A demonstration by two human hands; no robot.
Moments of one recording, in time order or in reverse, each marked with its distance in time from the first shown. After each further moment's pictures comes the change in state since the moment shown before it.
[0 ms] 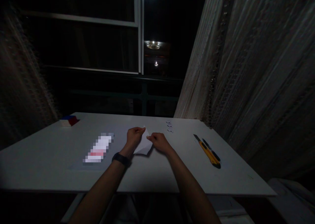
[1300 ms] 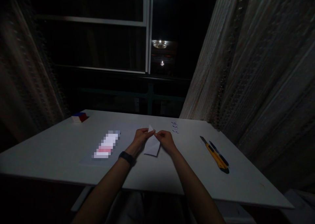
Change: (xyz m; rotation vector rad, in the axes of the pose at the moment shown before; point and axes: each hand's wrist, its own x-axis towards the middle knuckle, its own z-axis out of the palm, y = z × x) left_hand -0.015 0.010 -0.003 -0.492 -0.283 -0.240; right_hand 0.009 0.011 0.013 0.471 0.158 0.129
